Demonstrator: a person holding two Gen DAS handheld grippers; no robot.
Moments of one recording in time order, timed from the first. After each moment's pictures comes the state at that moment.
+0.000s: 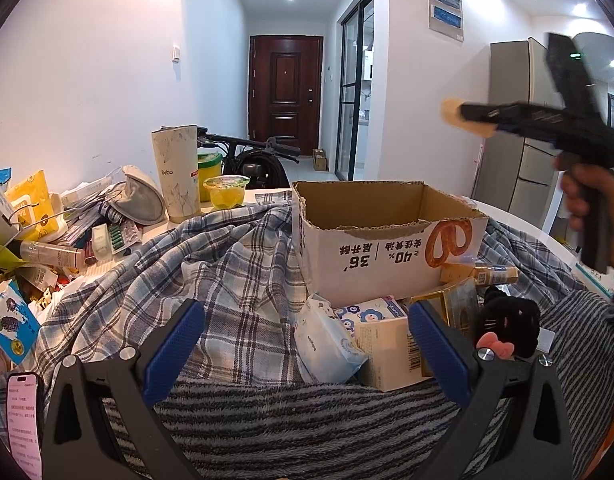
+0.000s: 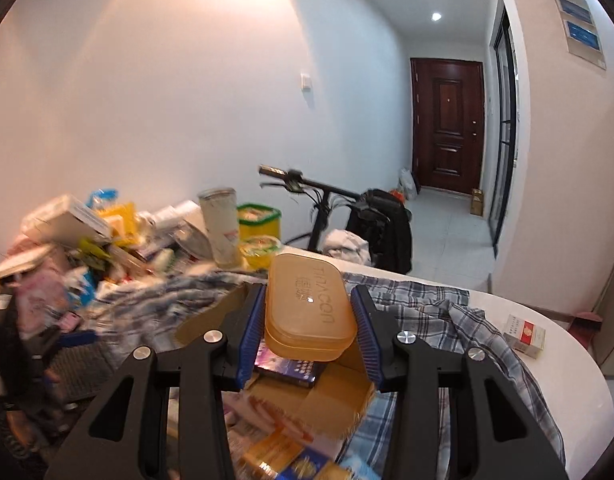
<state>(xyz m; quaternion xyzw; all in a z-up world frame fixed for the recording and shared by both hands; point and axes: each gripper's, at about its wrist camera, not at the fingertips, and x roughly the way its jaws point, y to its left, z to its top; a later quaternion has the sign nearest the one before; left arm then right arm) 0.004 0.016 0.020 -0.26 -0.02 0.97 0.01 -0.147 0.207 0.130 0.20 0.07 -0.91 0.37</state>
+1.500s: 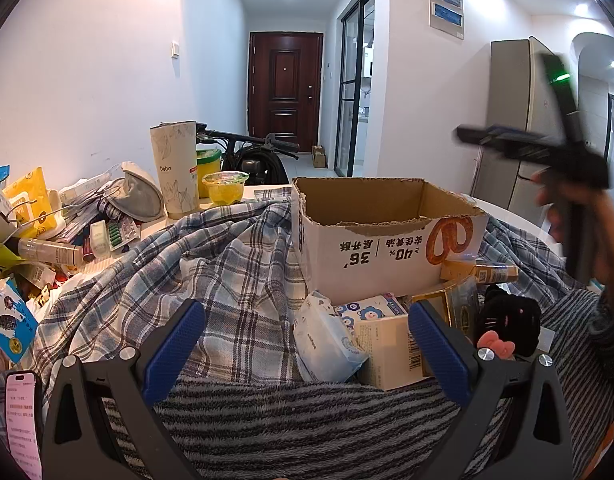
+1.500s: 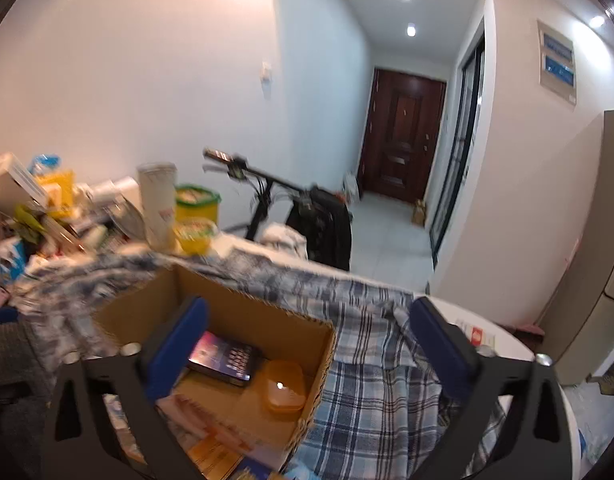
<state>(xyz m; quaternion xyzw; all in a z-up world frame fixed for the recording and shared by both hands) 0.006 0.021 0.020 -0.26 -0.02 0.97 0.01 -0.137 0.213 0.114 0.17 0.13 -0.94 0.27</state>
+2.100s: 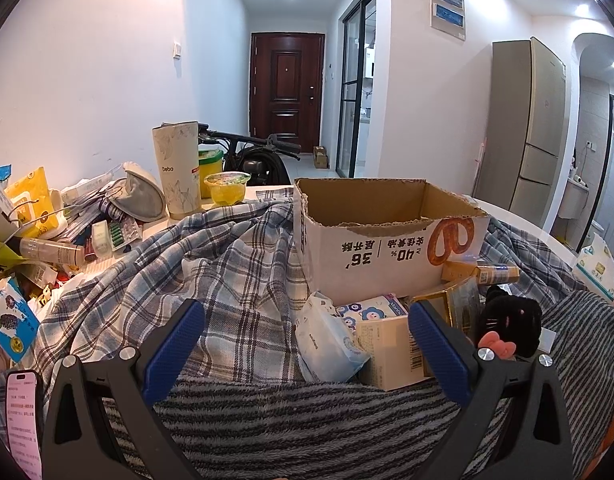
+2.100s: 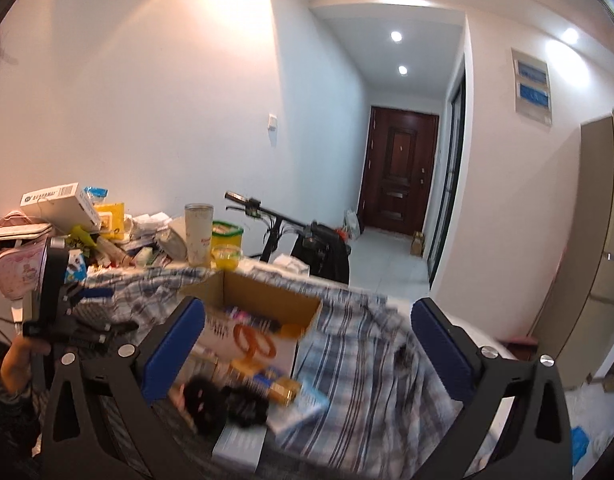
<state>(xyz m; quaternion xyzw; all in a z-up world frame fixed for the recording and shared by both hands) 0.007 0.018 0.021 -0.26 -0.03 0.97 0.01 0.007 0.316 0.148 0.12 0.10 -0.95 0.28</state>
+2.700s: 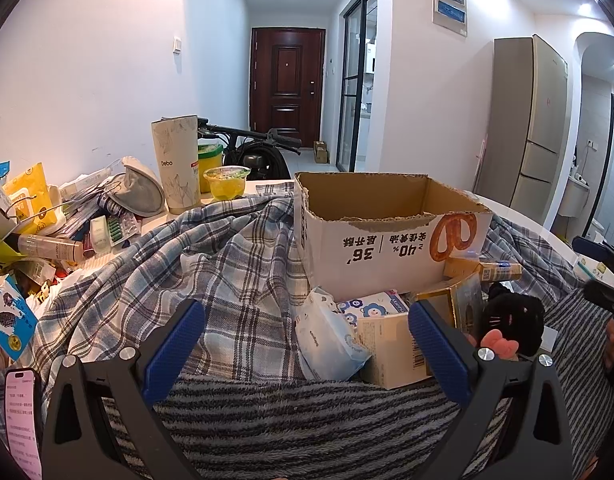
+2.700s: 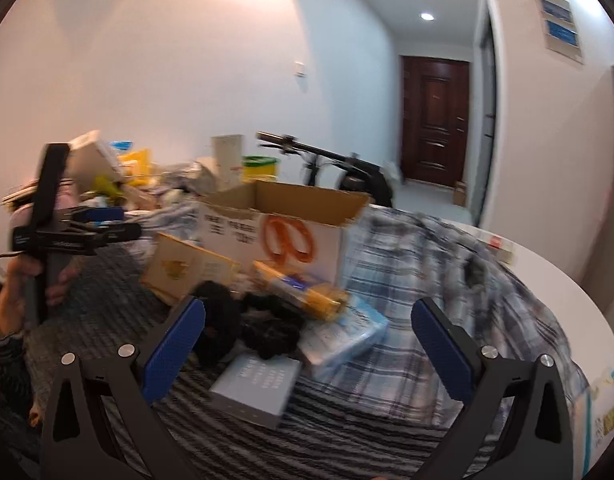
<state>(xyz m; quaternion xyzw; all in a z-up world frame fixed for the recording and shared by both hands) 0.003 0.017 0.017 -0.27 -0.03 0.96 0.01 -0.023 0.306 0.038 0.19 0.08 -0.90 0.37</state>
